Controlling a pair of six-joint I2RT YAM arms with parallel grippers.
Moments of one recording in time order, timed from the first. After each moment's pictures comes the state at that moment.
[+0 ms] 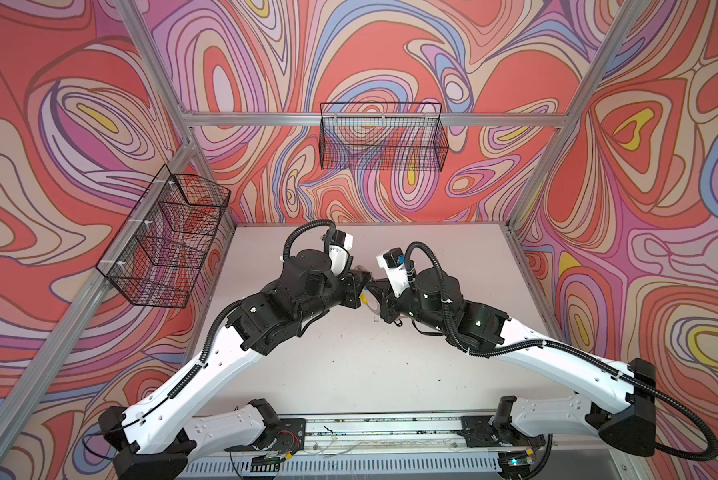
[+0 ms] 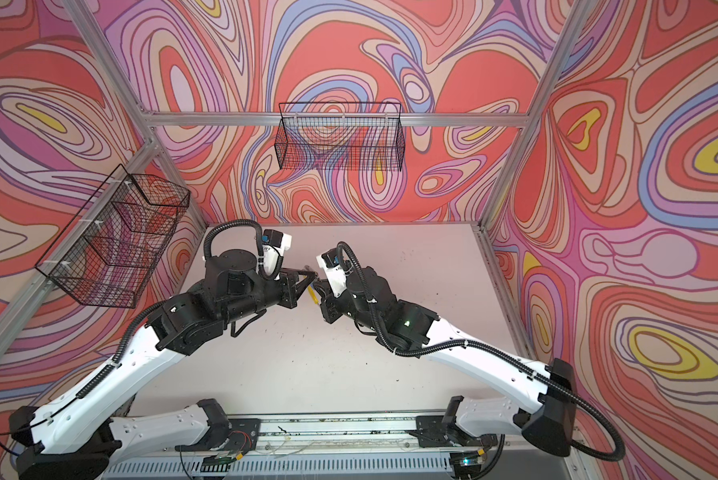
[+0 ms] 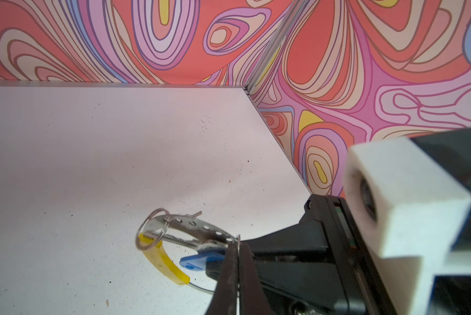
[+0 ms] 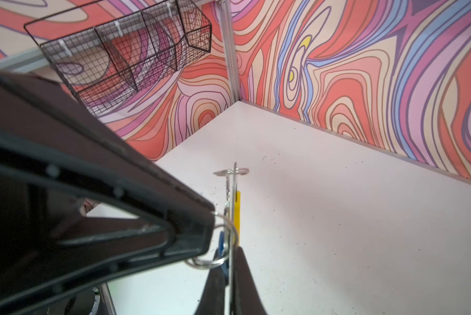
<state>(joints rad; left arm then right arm) -0.80 1.11 1.33 -0.63 -0.01 -0.55 0.97 1.25 1.16 -0.21 0.10 0.22</state>
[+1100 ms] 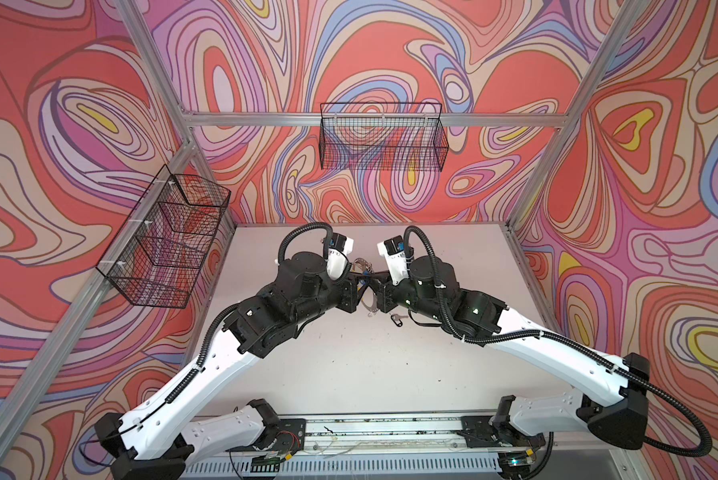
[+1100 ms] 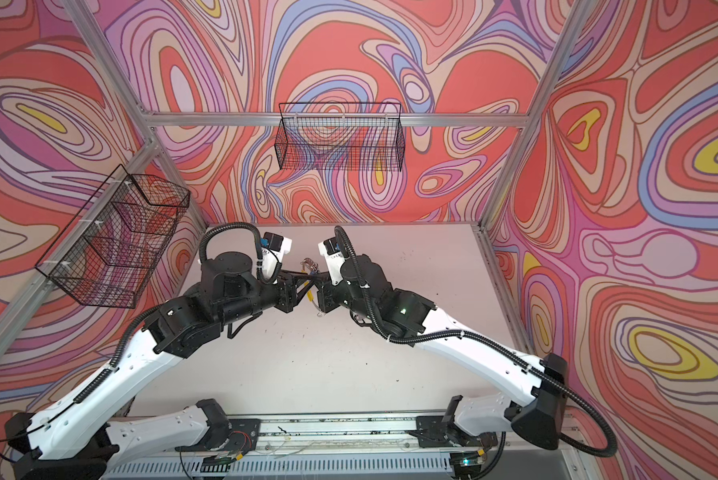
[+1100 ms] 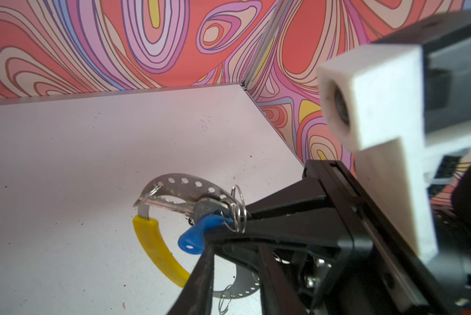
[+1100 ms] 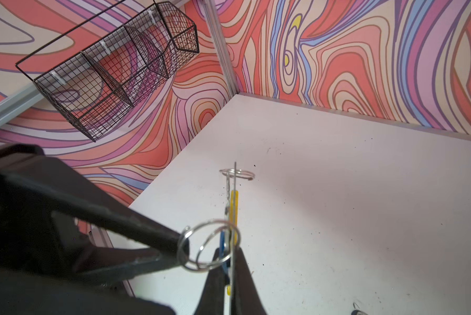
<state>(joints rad) -0.78 1.08 1.29 -0.60 0.04 -0.44 0.95 1.32 1.30 -0.32 0.08 0.39</state>
